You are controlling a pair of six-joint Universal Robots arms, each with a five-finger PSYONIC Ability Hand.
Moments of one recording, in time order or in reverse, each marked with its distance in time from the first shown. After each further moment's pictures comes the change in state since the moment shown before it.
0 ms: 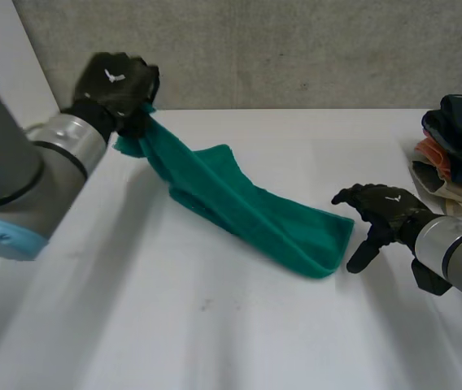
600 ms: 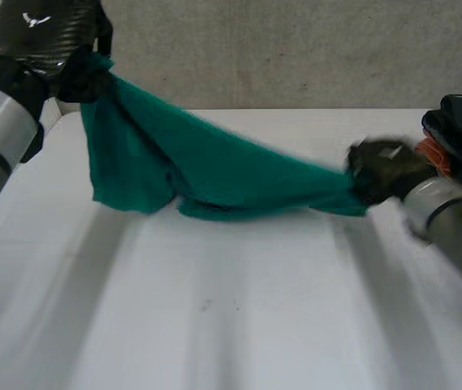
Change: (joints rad) left arm 0.049 0.304 -0.133 -0.030 -0.002 -0.148; right arm 0.071 0.083 -0.127 -0.203 0.091 -0.063; left_hand 0.000 0.003 0.004 0.000 0.000; right_hand 0.791 0.955 0.971 0.945 0.925
